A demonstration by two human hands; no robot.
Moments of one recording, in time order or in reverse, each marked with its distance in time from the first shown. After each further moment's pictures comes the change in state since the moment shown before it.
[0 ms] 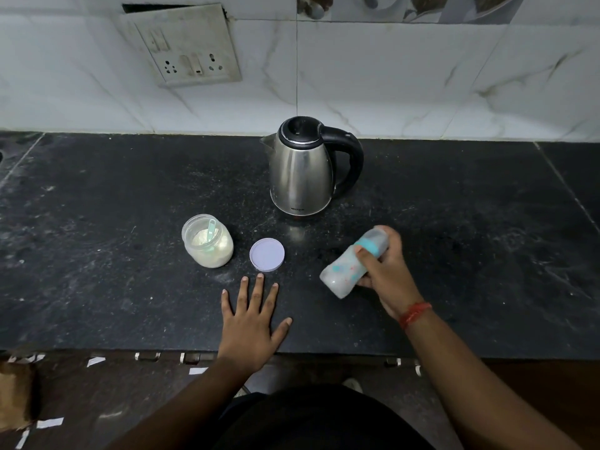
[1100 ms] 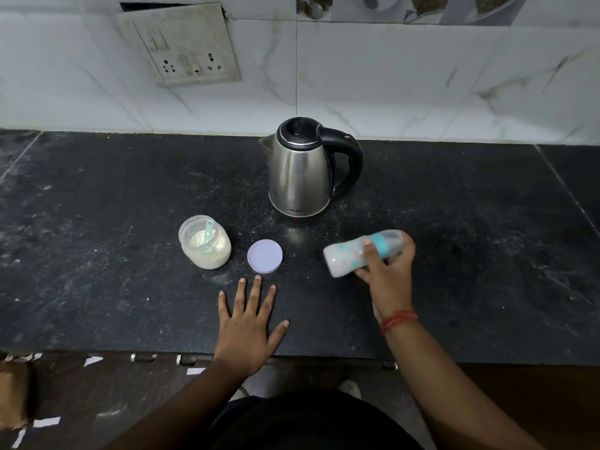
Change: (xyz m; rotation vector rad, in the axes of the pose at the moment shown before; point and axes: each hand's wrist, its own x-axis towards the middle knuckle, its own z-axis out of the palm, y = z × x) left_hand 0.001 0.002 -0.002 0.000 -0.008 0.008; right_hand -0.003 0.009 0.013 0.053 0.200 -0.069
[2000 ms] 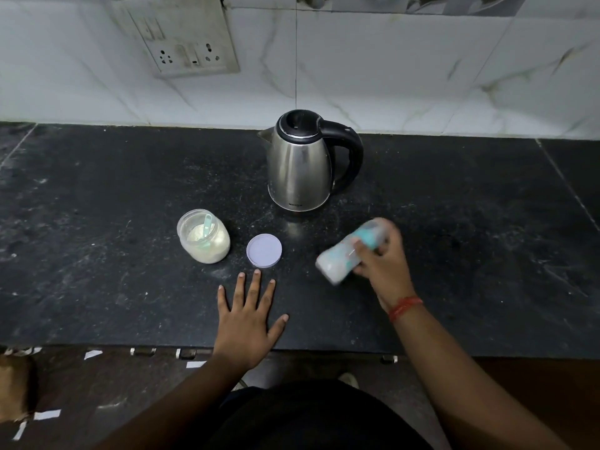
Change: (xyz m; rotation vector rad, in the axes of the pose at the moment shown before) left_hand 0.001 -0.002 0.003 0.007 0.005 -0.005; right_hand 0.014 0.002 -0.005 -0.124 -0.146 0.025
